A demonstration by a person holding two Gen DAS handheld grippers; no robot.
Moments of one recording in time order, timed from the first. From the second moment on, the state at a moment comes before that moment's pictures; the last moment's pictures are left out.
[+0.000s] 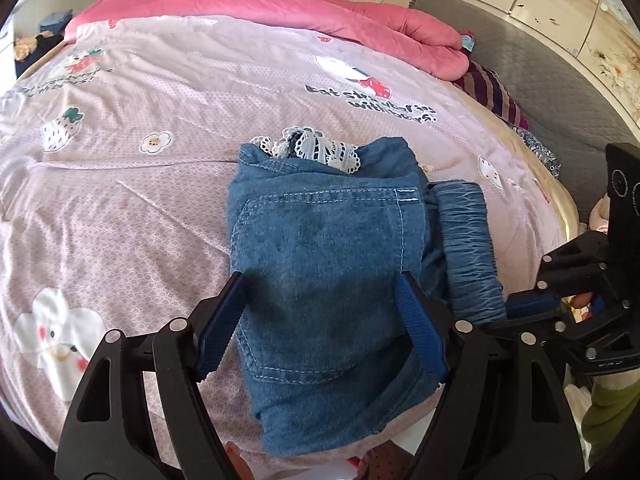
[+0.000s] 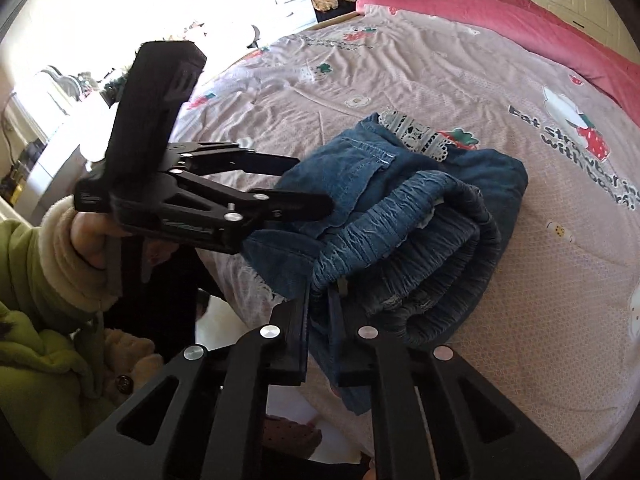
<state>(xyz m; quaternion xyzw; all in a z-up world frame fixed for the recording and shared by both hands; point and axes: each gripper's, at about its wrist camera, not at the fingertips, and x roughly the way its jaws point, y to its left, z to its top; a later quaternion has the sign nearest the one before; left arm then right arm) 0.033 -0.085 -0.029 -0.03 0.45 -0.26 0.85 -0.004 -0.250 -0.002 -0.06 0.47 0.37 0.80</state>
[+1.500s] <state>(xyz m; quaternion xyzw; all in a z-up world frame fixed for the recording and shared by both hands) 0.023 -0.054 -0.026 -0.04 0.44 -0.25 0.86 -0.008 -0.332 0.006 0.08 0.45 0.28 0.85</state>
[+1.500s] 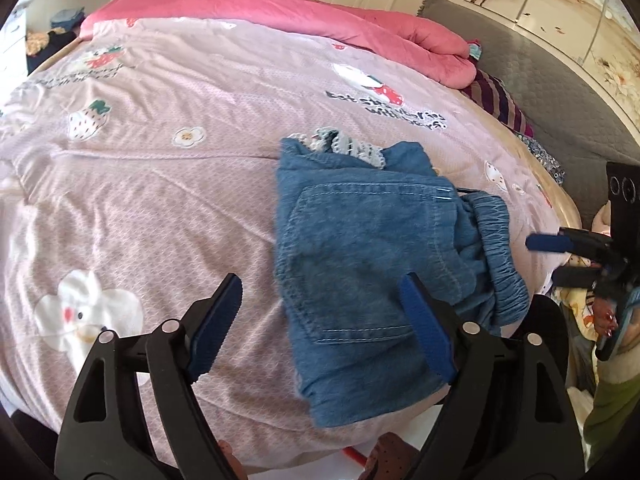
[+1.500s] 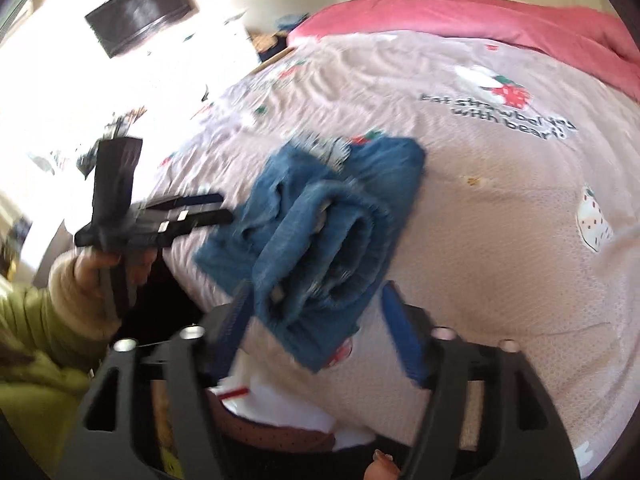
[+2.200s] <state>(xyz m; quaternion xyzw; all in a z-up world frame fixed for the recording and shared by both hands) 0.044 -0.071 -0.044 -0.01 0.47 -0.27 0.84 0.079 -0.320 -0.044 0.15 0.49 0.26 0.82</state>
